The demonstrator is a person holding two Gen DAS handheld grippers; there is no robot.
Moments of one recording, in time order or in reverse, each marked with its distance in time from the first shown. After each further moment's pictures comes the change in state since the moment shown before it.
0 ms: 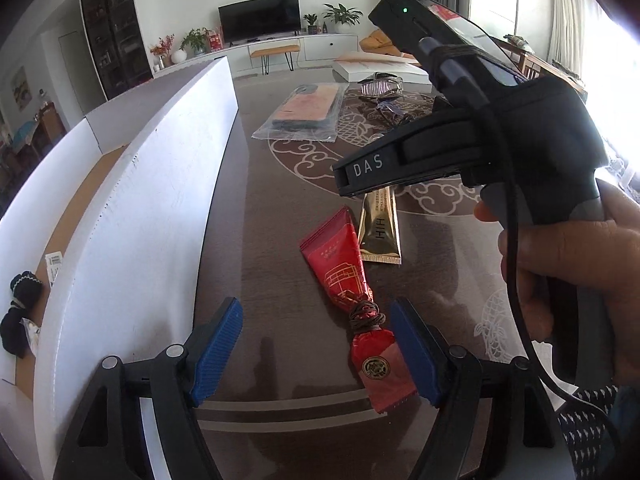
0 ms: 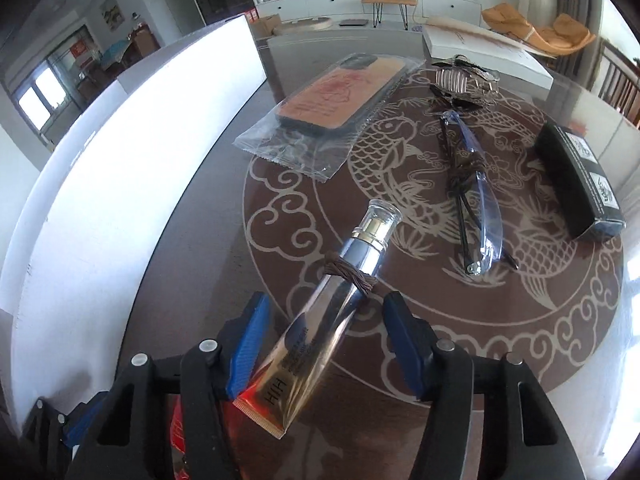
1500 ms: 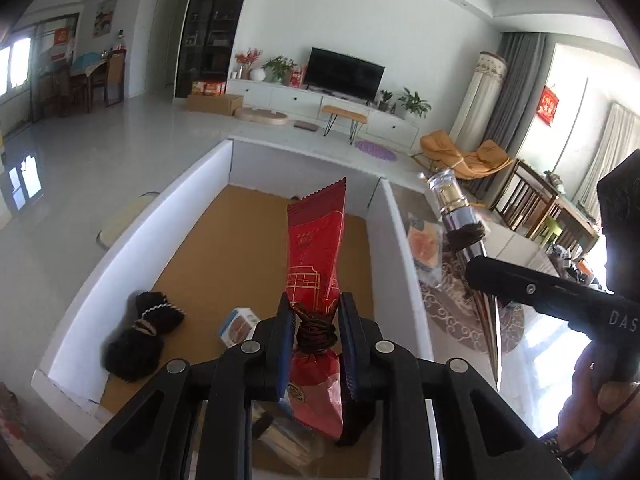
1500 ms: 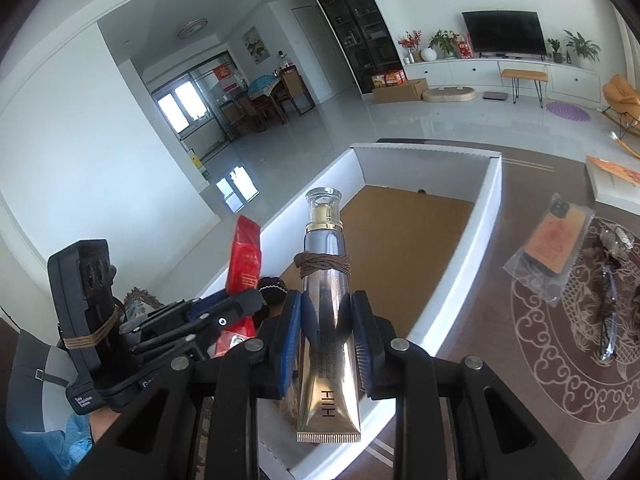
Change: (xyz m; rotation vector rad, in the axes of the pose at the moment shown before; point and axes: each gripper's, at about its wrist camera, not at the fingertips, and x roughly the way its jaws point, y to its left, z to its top) left arm -0.109 0.229 0.030 -0.385 -0.162 -0.013; right arm -0.144 0.180 0.023 -0.190 -0.205 0.505
